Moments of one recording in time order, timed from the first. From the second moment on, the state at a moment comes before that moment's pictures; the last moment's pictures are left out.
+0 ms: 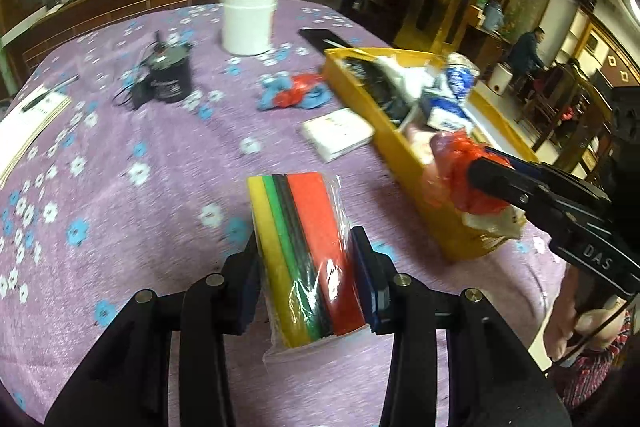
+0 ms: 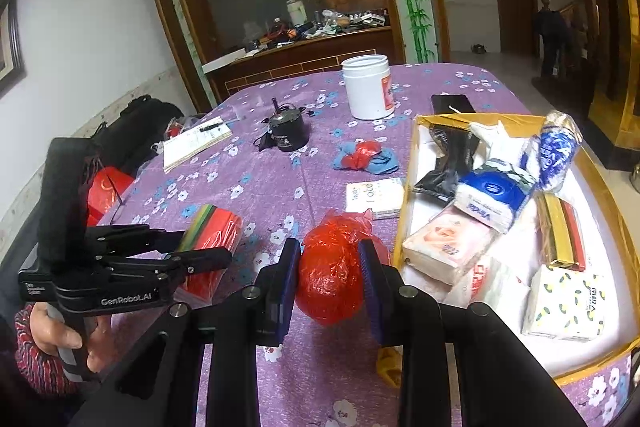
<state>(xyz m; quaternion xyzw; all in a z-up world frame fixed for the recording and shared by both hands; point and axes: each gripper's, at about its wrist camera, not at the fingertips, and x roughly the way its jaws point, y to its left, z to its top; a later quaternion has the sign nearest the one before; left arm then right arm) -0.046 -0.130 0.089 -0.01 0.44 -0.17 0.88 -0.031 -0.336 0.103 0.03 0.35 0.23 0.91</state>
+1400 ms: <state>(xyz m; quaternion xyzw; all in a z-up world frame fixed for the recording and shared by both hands) 0.002 -0.324 0.082 0.04 0.44 -0.33 0.84 0.043 -0.507 0.082 0.13 0.39 0.05 0.91</state>
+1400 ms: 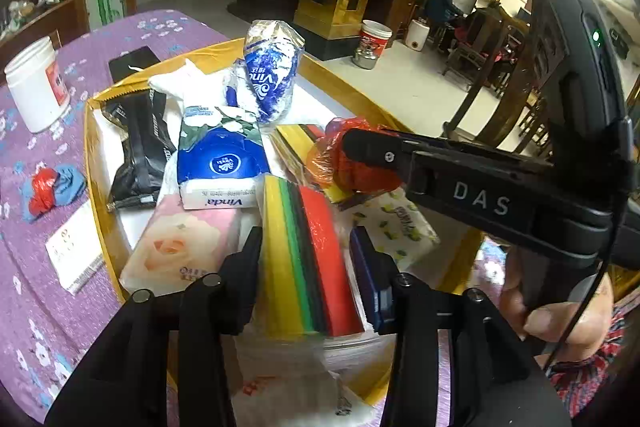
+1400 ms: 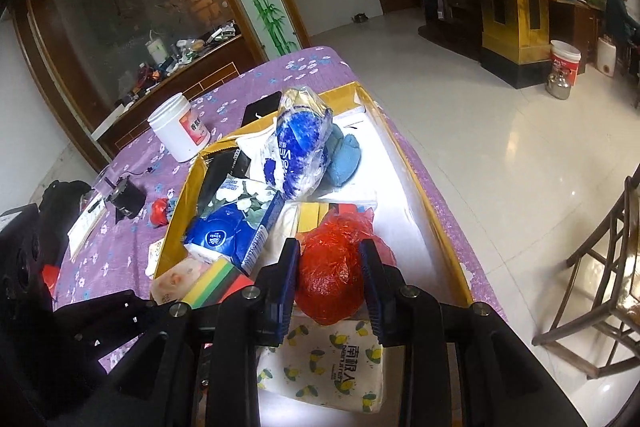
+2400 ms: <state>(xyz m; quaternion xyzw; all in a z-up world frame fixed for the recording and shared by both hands) -0.003 -0.181 0.105 0.01 0.41 -0.25 0.88 0.008 -0.457 0.137 0.11 0.36 0.12 0.92</state>
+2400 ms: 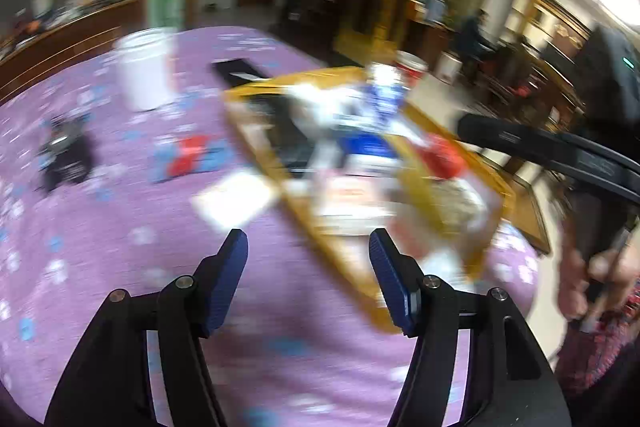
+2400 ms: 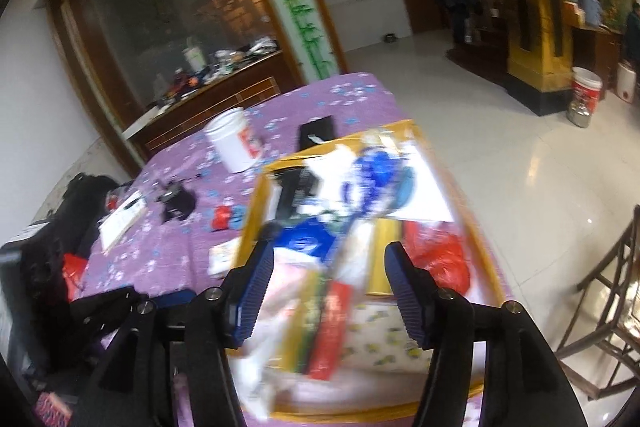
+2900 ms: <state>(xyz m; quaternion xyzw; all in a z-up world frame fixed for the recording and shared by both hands) 0.051 -0.027 0.063 -0.11 0.40 -0.03 0.91 0.110 -0.273 0.104 0.02 0.49 0.19 0.85</state>
